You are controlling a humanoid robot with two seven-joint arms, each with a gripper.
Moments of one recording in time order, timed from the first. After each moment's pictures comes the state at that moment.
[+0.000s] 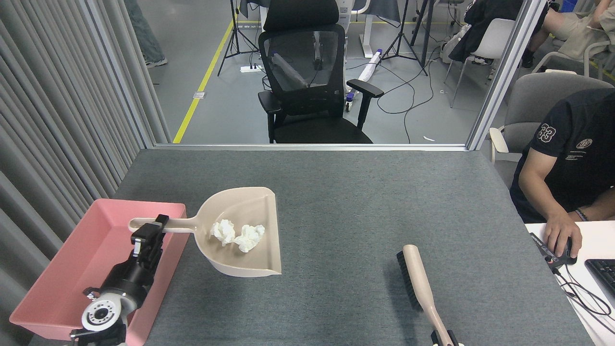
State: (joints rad) left arm -0.20 0.09 0.25 -1.41 -0.10 0.02 -0.37; right arm 0.35 -0.07 0.00 -1.54 1.35 -0.14 -0.28
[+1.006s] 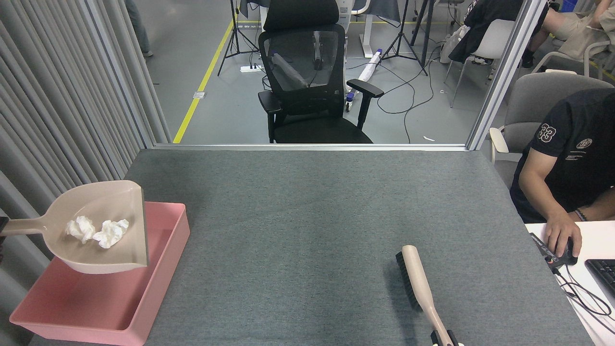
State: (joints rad) left arm -0.20 0.55 0.43 -1.08 0.08 -0.19 -0.42; right arm 0.35 -0.07 0.00 -1.54 1.35 -0.15 -0.28
